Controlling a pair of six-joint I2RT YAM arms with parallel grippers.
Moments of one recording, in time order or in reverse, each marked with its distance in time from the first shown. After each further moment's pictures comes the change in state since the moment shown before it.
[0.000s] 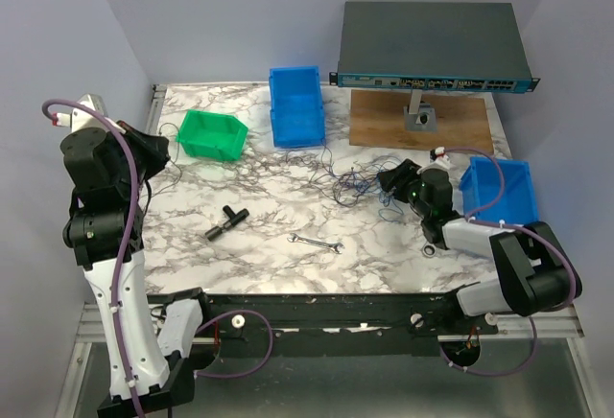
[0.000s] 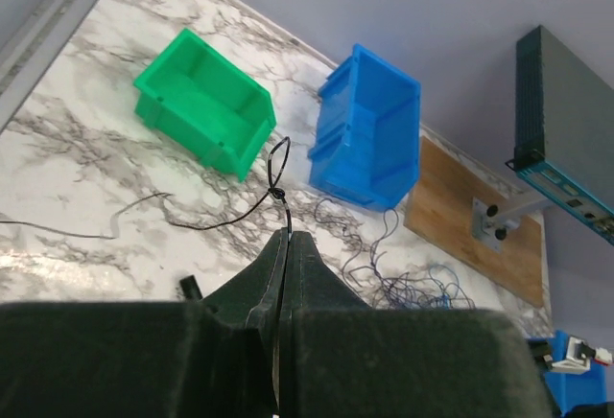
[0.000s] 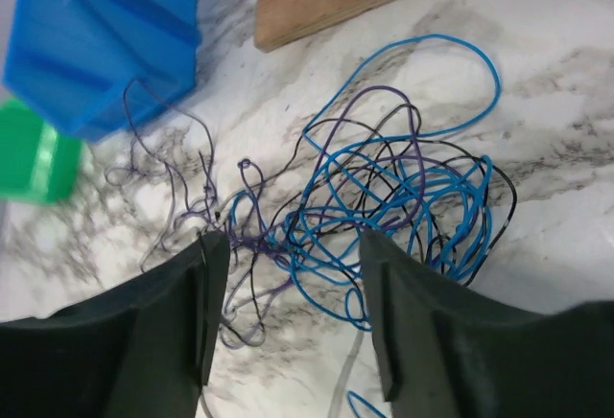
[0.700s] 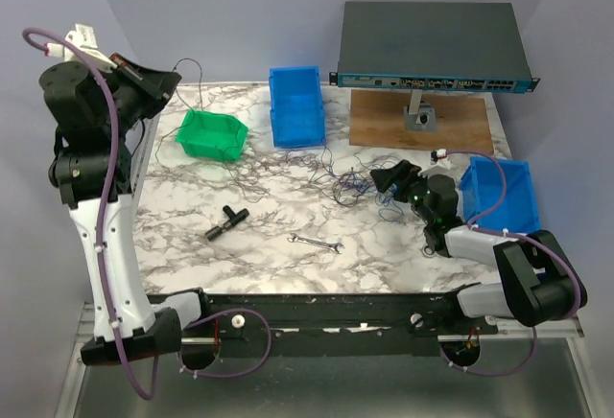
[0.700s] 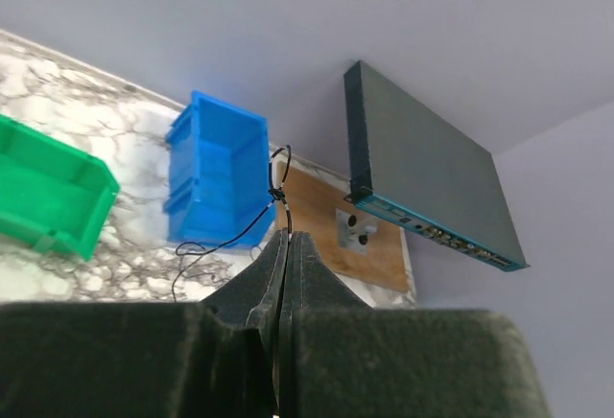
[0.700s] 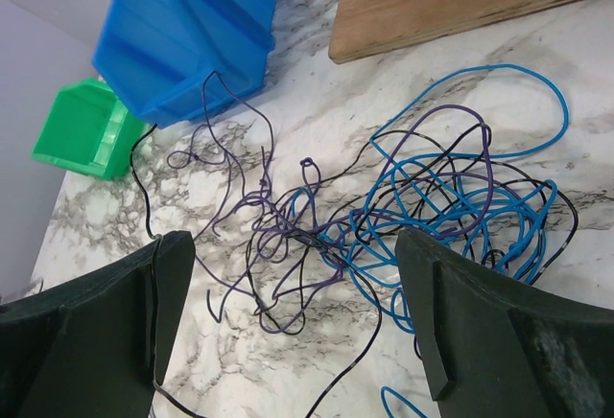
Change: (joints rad) left arm -0.017 0.275 0.324 0.139 0.251 -0.154; right arm 0.000 -0.064 -0.075 0.160 -0.104 -0.053
